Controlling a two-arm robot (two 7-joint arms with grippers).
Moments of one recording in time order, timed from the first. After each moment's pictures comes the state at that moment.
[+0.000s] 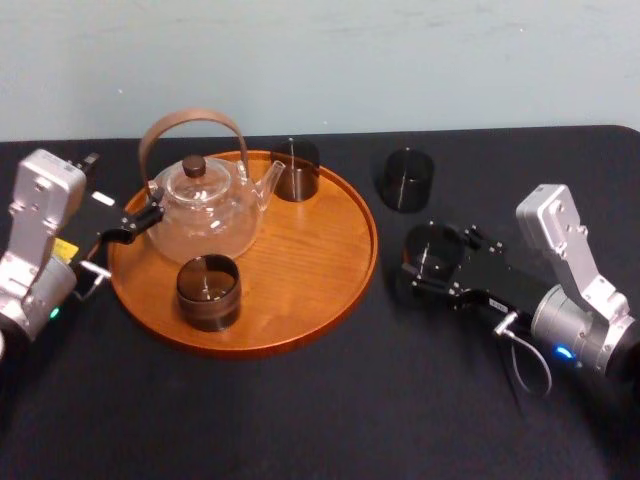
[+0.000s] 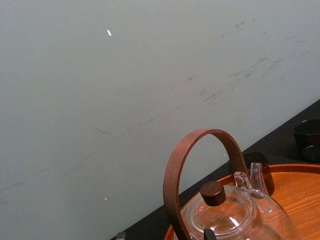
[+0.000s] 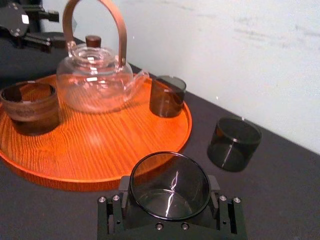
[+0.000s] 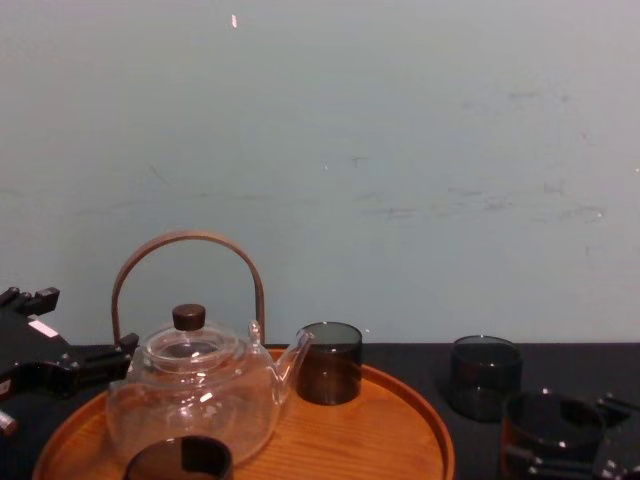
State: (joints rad) left arm -0.20 0.60 0.45 -1.41 -0.25 -0.12 0.03; right arm 0.11 0.47 -0.33 -1.45 0.24 0.00 0.45
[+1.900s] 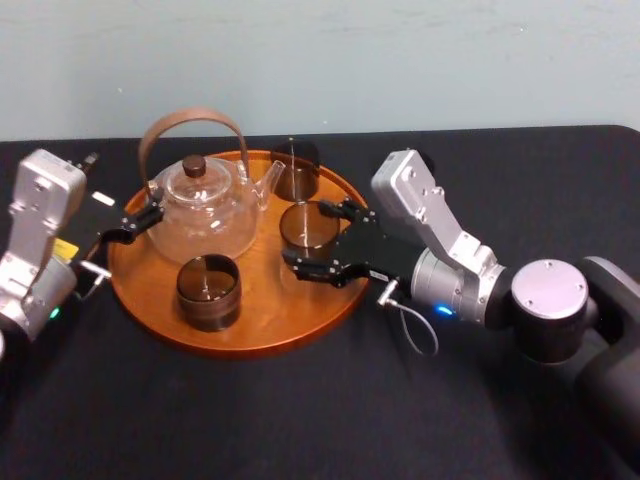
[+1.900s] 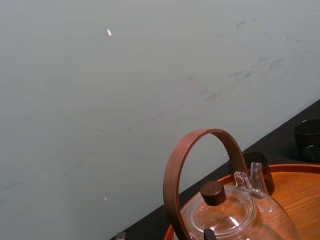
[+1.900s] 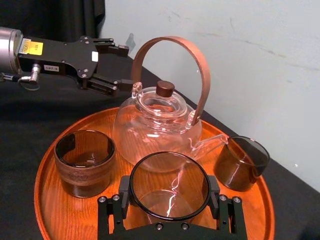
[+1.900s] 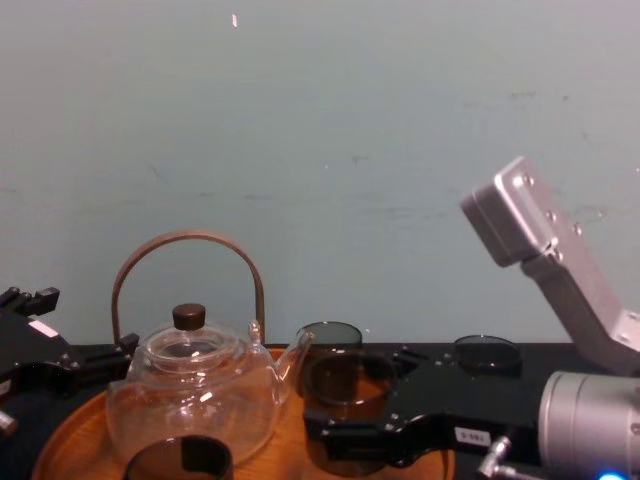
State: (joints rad) left arm -0.20 0.60 0.45 -1.41 -0.25 -0.12 0.03; right arm 0.35 0.31 -0.54 -1.32 0.16 0.01 0.50
